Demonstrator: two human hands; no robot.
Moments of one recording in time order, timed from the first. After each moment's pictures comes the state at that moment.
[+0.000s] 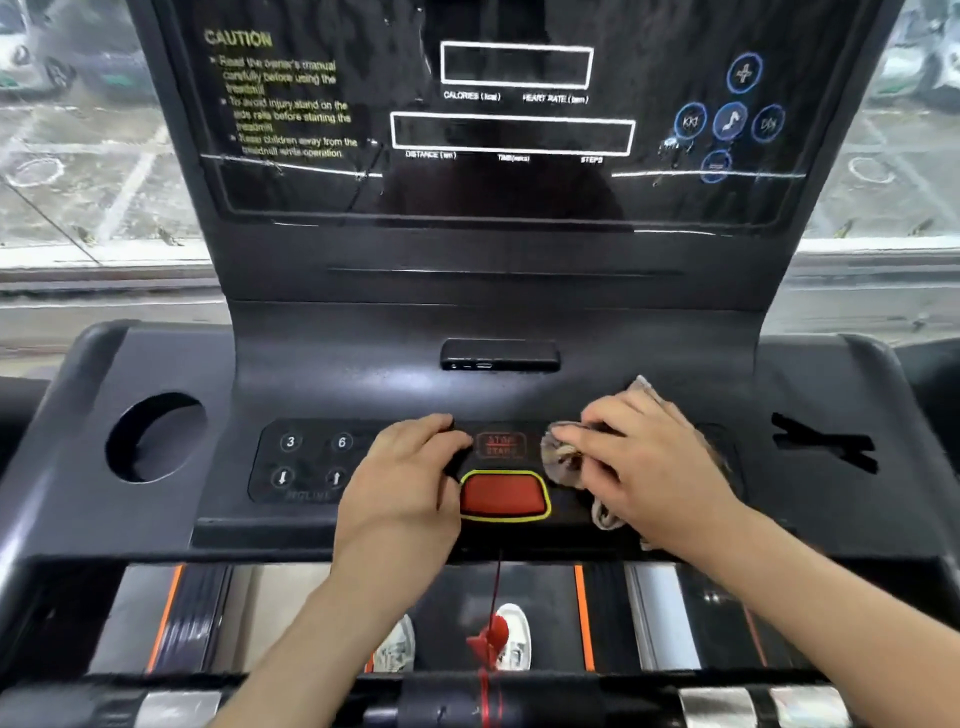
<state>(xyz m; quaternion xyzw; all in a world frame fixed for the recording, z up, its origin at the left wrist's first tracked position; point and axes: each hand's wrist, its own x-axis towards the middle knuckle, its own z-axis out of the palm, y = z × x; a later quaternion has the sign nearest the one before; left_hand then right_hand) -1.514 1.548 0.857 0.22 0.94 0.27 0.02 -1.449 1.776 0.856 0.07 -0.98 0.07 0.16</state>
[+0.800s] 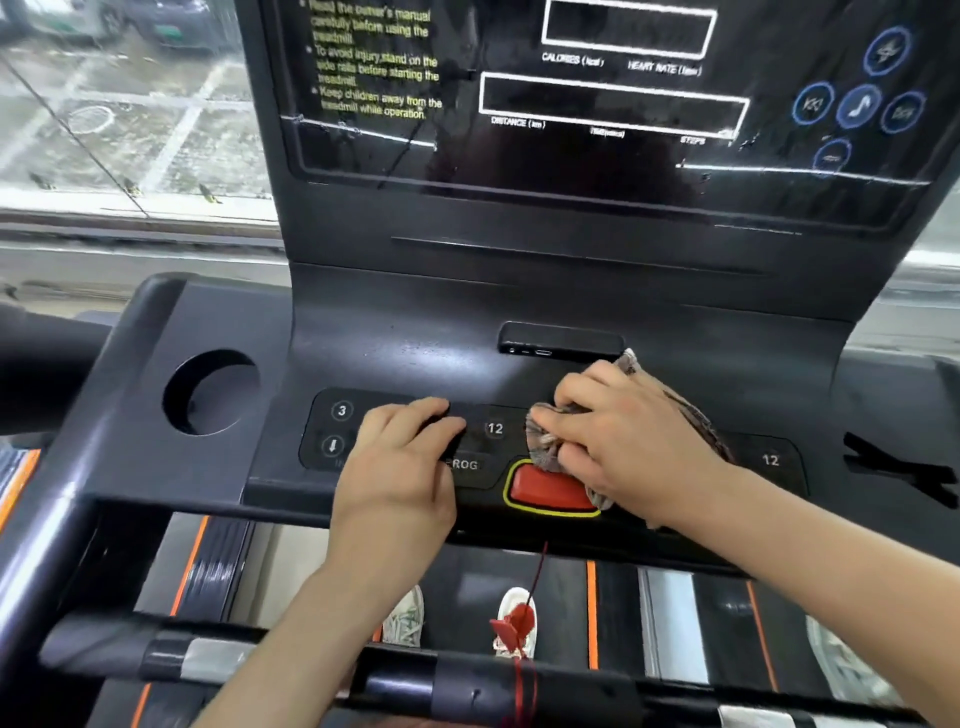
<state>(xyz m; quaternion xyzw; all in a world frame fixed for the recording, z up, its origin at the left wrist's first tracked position) -1.522 1.513 0.849 0.21 0.94 0.26 -0.05 -1.498 1.735 0.875 0.17 -0.98 0.04 0.03</state>
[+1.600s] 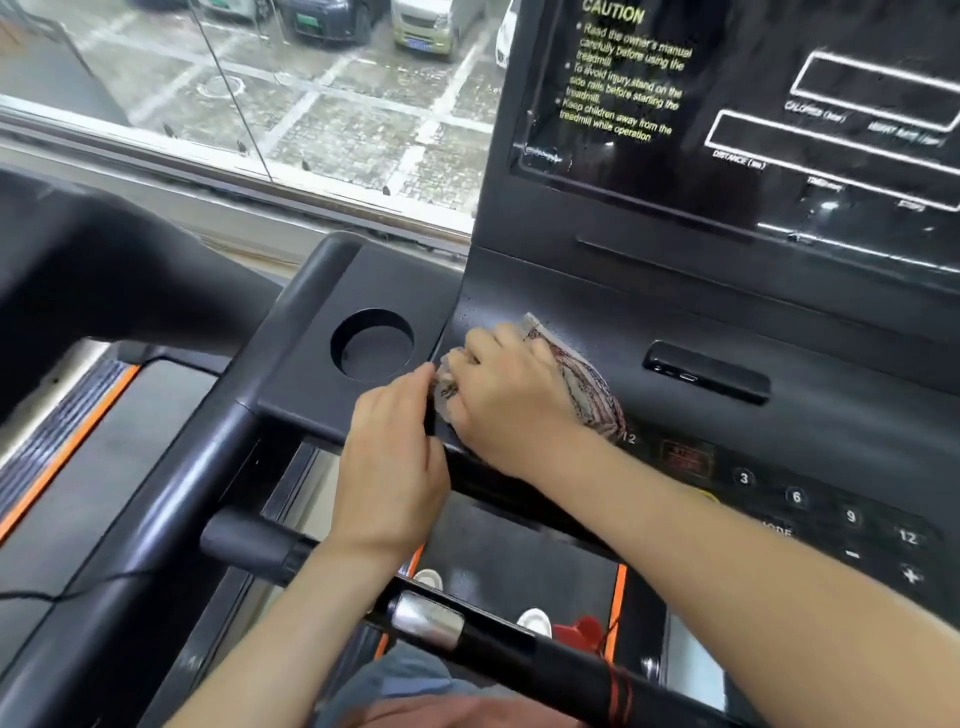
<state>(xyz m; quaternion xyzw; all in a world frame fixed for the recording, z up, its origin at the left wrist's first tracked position) -1.527 1.415 0.850 0.05 0.95 0.30 -0.09 -1.571 1.545 0.872 0.16 -0.98 0.04 0.06</state>
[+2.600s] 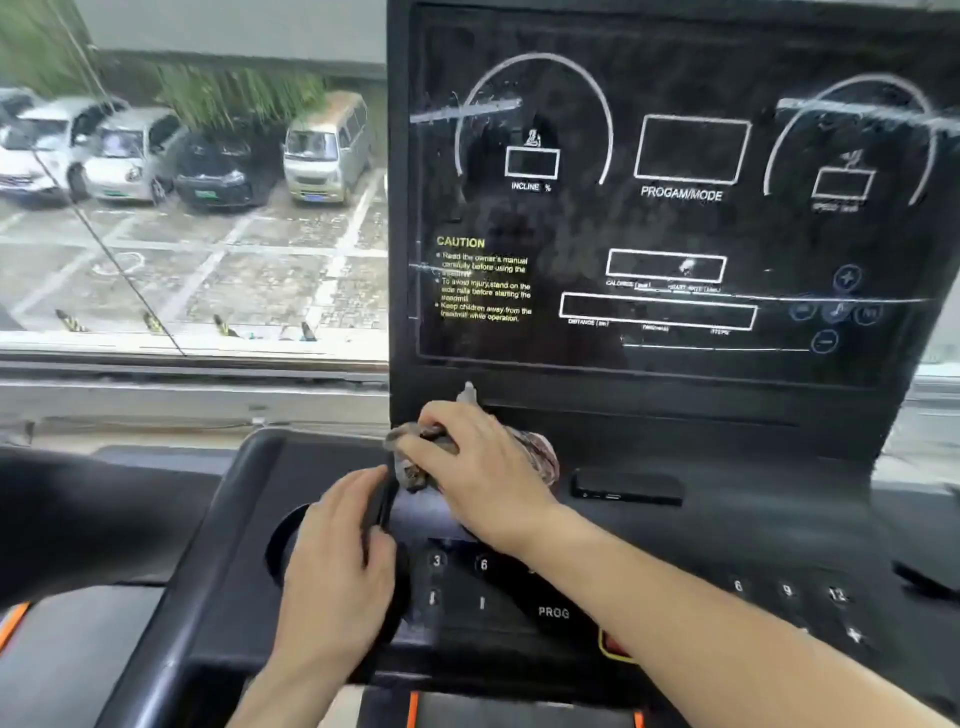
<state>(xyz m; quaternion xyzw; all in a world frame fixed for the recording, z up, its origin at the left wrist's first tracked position) -1.593 1.416 0.888 0.11 0.92 0.37 -0.06 -1.621 1.586 0.898 0.16 -0.94 0.26 0.17</state>
